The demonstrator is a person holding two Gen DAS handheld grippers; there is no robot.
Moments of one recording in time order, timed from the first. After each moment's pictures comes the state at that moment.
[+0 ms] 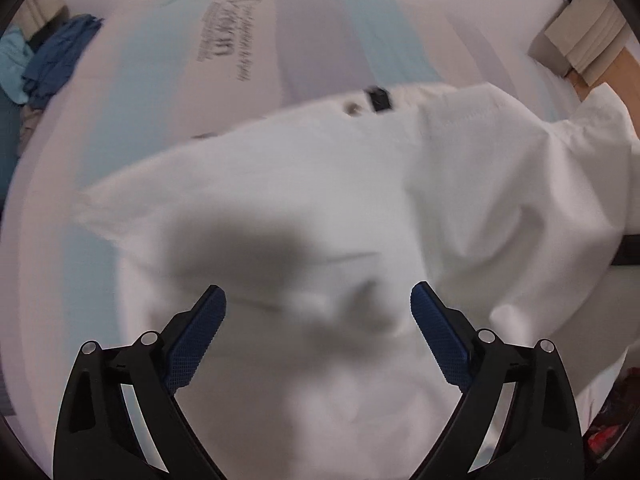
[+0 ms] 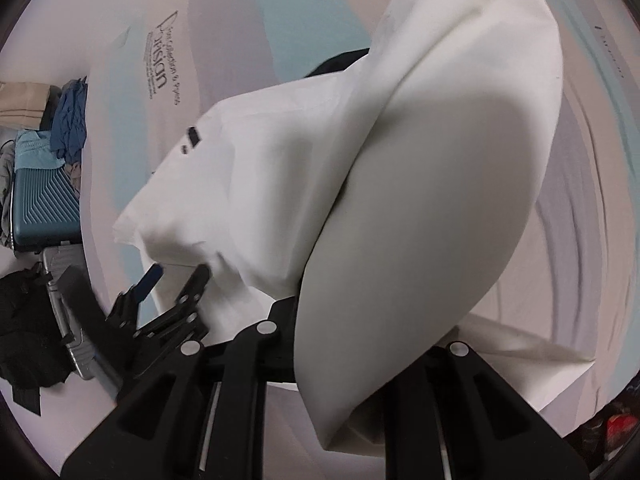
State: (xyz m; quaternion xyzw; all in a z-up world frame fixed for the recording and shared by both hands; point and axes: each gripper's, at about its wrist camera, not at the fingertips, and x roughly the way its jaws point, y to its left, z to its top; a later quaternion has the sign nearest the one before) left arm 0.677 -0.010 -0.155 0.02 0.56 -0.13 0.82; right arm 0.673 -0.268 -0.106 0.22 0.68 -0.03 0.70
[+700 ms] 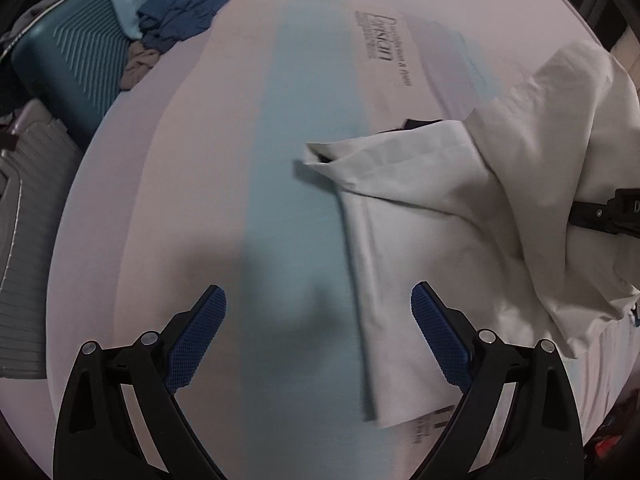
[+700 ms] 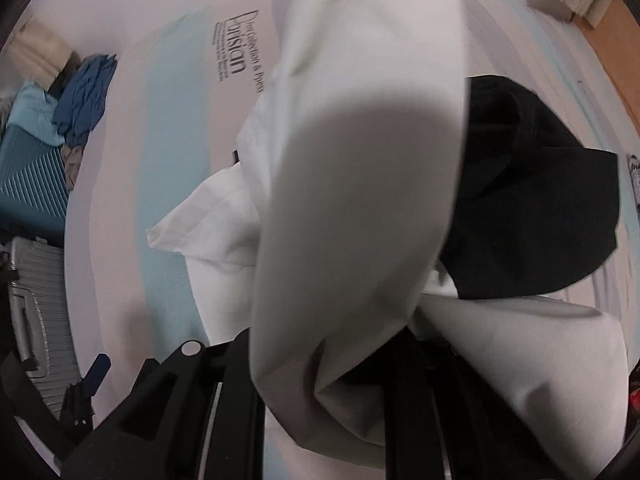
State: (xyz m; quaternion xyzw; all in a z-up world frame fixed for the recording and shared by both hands) left arm 0.612 0.209 -0.133 -0.02 0.55 -0.06 0.83; right arm 0.661 -0.025 -0.104 0.12 0.59 -0.10 0.79
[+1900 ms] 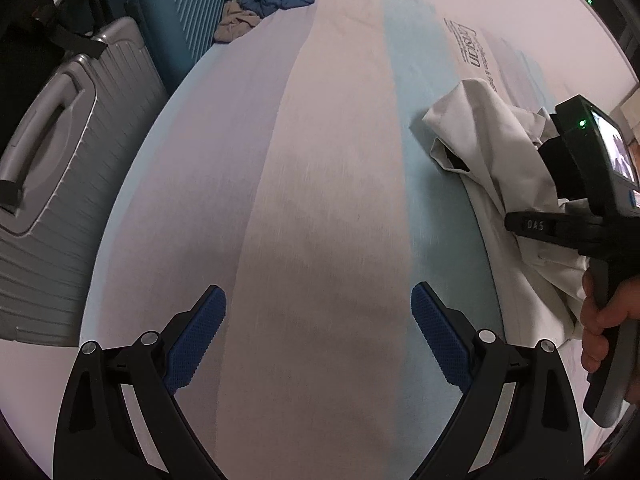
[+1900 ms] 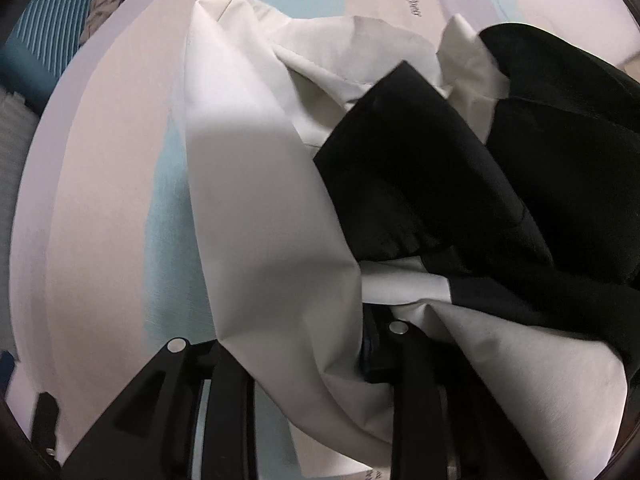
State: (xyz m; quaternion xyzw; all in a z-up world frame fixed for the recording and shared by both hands) left arm 0.574 0.331 -0.154 -0.04 0.55 0.01 0.84; right arm 0.687 0.117 -0.204 -0.04 0.64 -0.03 0.77
